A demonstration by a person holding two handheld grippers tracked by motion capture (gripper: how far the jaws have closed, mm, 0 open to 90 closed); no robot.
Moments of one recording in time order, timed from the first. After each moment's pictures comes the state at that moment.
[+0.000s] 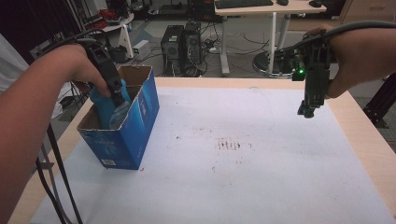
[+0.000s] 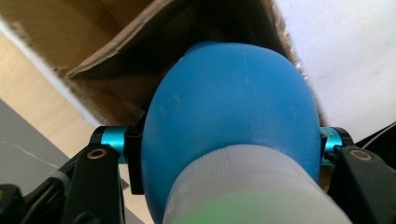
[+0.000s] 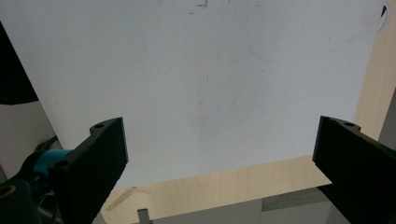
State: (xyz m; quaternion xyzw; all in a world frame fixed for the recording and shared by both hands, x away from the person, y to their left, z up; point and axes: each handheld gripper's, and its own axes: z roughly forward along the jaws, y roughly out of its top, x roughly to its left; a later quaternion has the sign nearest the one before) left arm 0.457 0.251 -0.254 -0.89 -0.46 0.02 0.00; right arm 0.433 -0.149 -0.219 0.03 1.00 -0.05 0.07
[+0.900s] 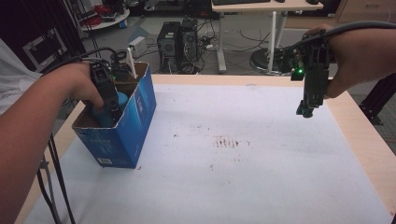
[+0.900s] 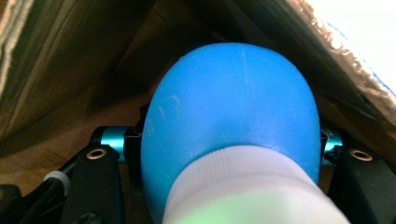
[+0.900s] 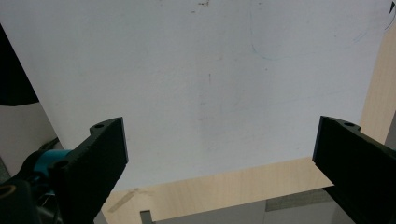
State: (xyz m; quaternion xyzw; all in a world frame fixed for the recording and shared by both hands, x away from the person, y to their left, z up) left arm 0.451 0.248 -0.293 -0.94 -0.35 0.03 0.00; right arm 0.435 -0.149 -0.224 0.03 1.00 -0.05 0.07
